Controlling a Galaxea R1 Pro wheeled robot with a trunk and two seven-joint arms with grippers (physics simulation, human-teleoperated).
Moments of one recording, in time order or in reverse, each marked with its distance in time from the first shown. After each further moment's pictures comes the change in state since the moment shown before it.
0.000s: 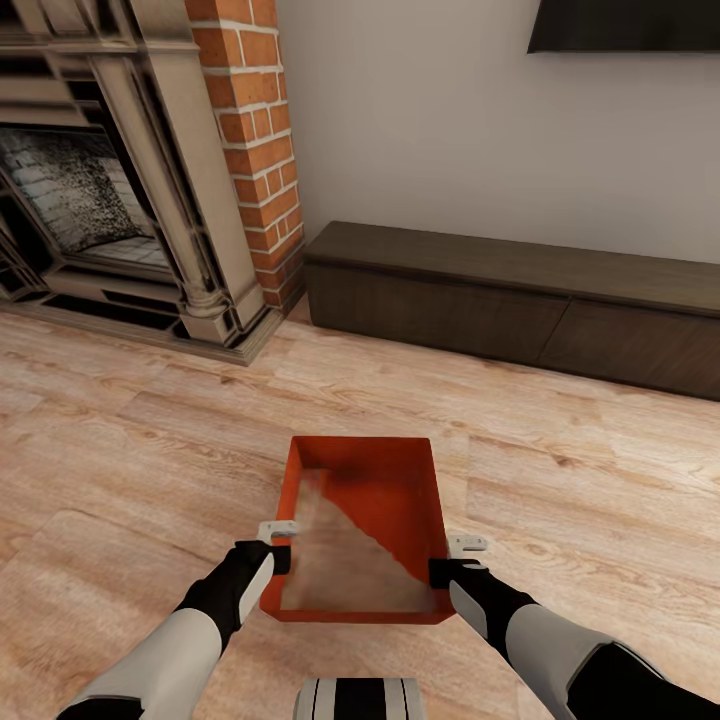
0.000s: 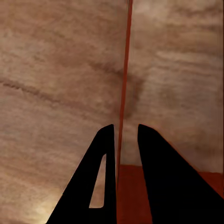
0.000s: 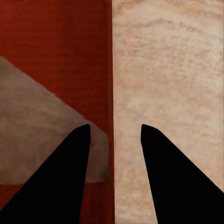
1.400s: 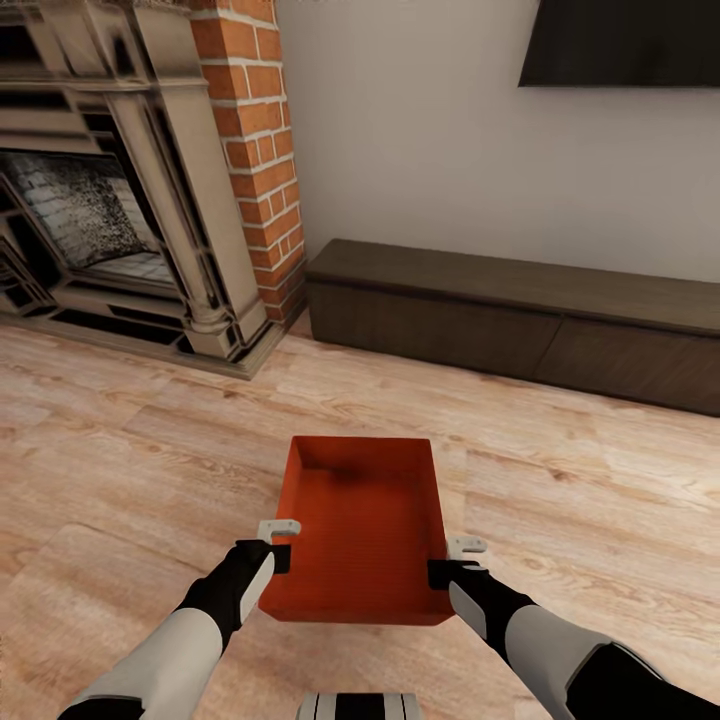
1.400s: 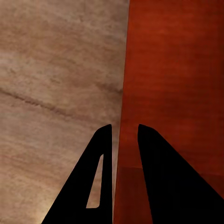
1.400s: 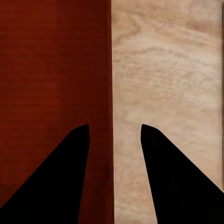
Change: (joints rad) left arm -0.001 -0.003 0.004 -0.005 -0.020 0.001 0.003; right arm 0.001 0.004 -0.006 0.006 -0.004 -0.004 0.003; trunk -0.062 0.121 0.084
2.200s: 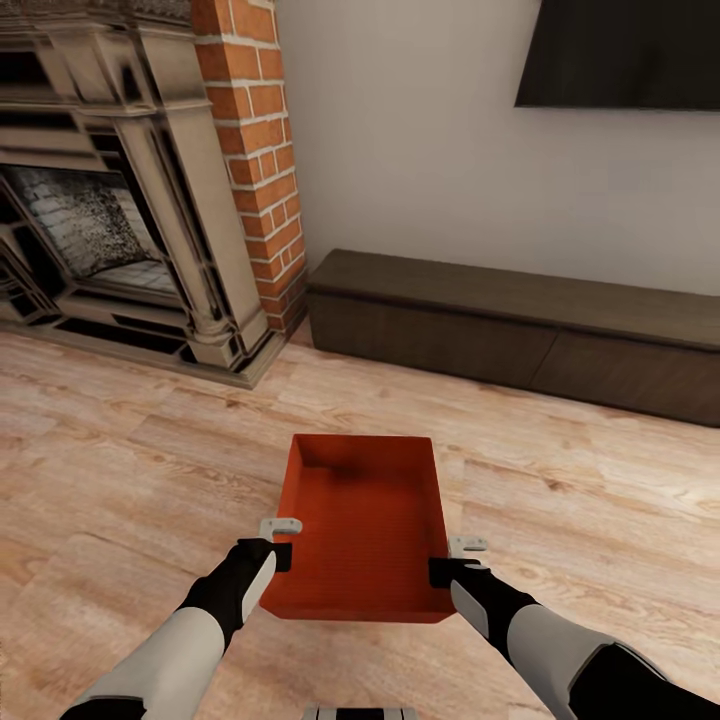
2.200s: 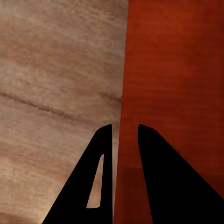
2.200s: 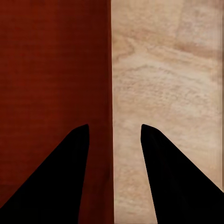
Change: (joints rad) left arm 0.000 -0.007 0.011 -0.007 -0.020 0.003 -0.002; right arm 0.001 -0.008 0.005 -0.011 -0.006 0.002 0.003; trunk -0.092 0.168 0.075
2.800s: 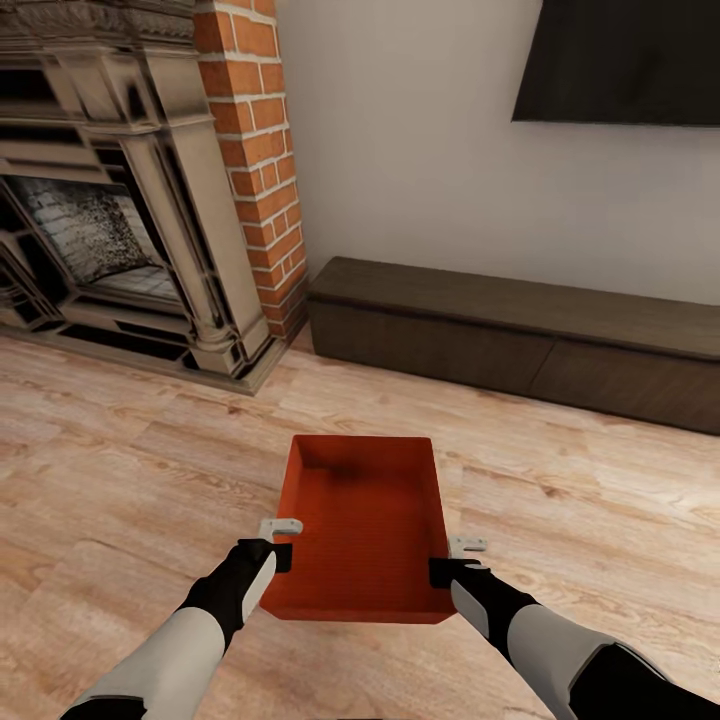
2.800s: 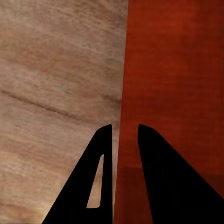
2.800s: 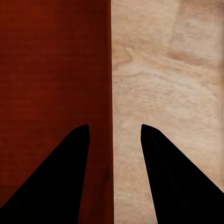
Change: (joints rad) left arm 0.000 -0.001 0.000 0.003 0.001 0.000 0.002; right arm 0.000 -0.001 0.001 0.000 0.001 0.003 0.001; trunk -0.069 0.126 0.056
